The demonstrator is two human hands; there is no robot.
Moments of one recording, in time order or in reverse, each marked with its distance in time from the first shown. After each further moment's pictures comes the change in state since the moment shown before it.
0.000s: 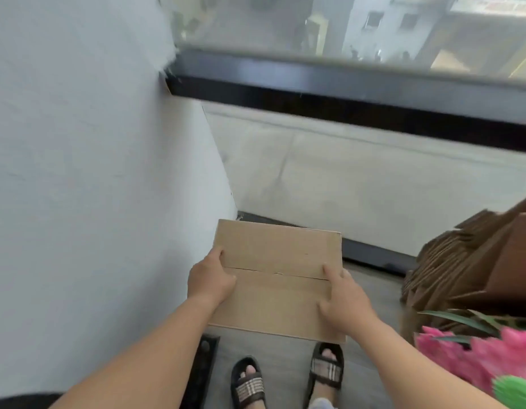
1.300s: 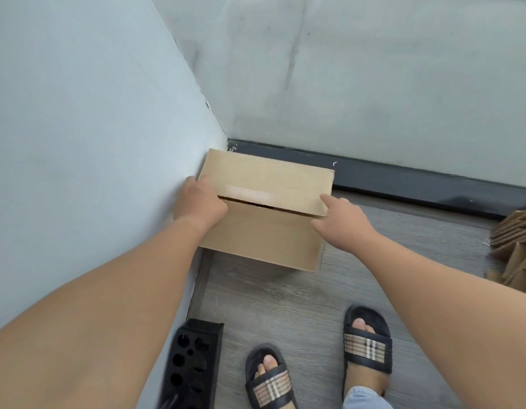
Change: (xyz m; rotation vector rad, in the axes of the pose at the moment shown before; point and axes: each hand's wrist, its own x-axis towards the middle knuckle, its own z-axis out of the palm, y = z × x) left_hand 0.288 -0.095 0.183 0.365 -0.055 0.041; right_hand 0.301 0.029 0.176 0.017 -0.074 0.038
